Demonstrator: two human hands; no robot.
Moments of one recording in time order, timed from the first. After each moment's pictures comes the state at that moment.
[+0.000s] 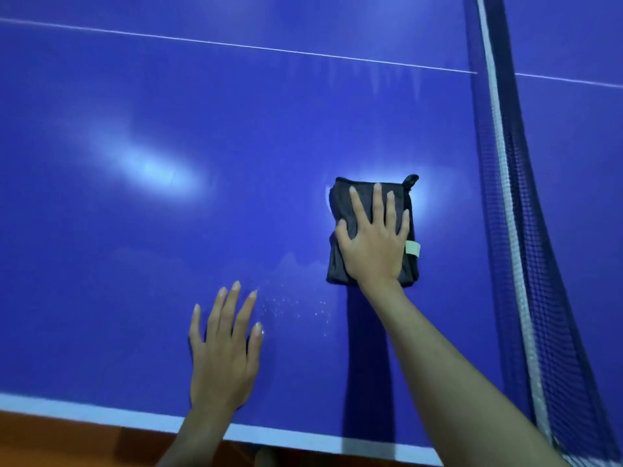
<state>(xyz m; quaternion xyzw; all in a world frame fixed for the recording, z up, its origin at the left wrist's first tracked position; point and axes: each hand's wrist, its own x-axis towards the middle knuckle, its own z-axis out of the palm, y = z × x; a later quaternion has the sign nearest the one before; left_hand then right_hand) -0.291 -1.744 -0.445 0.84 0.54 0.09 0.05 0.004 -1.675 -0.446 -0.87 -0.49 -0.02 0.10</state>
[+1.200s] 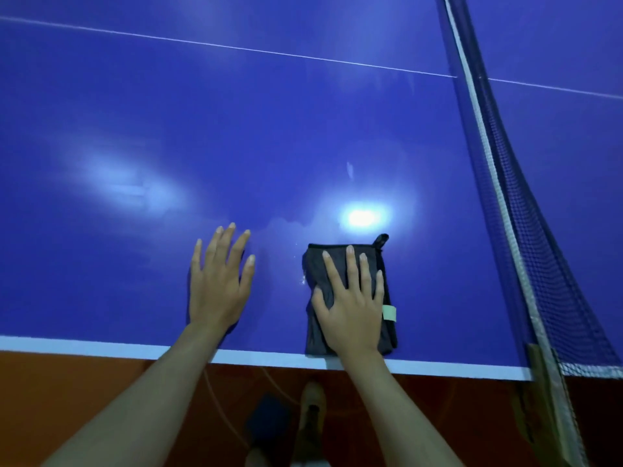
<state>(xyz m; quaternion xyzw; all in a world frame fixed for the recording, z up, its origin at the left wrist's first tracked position) -0.374 -1.688 -0.439 0.85 0.51 0.13 0.08 -0.174 -1.827 -0.446 -0.85 -0.52 0.00 0.07</state>
